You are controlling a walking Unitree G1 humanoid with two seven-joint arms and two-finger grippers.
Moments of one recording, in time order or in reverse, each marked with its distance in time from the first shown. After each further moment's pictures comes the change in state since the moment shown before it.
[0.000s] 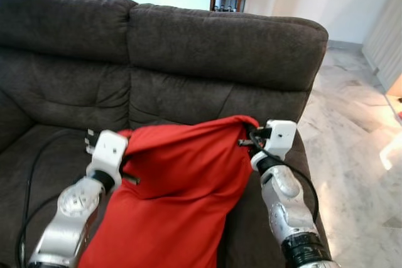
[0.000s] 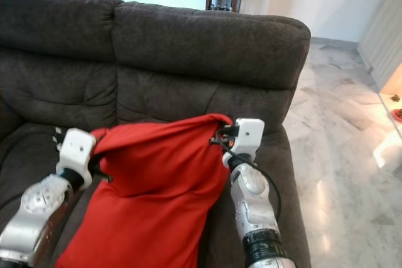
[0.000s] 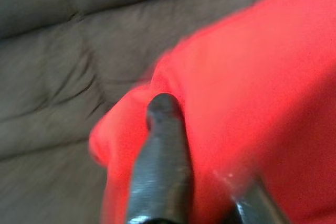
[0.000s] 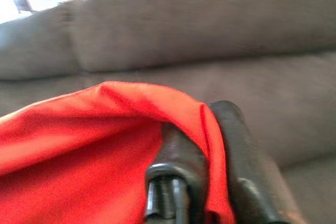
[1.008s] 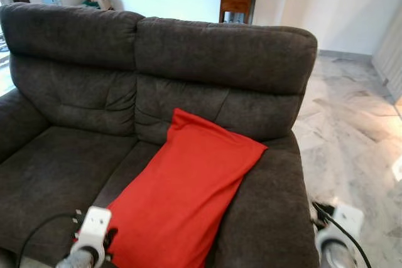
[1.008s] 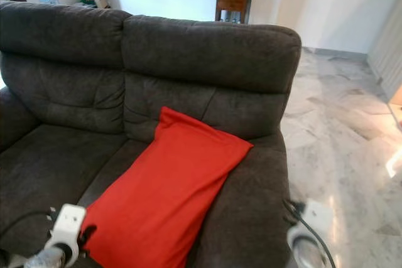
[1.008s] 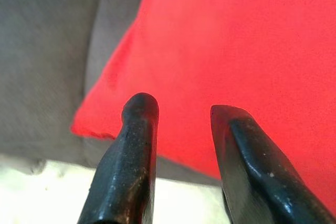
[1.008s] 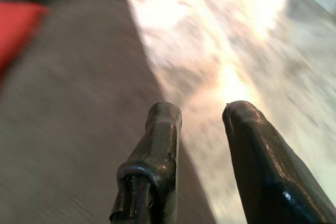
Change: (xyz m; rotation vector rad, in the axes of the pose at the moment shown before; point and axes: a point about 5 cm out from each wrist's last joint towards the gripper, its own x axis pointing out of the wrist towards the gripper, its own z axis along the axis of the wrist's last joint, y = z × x) left arm -0.061 -0.025 -0.158 -0.098 0.595 0.091; right arm -0.128 -0.133 -0.105 -0.026 0.454 -0.723
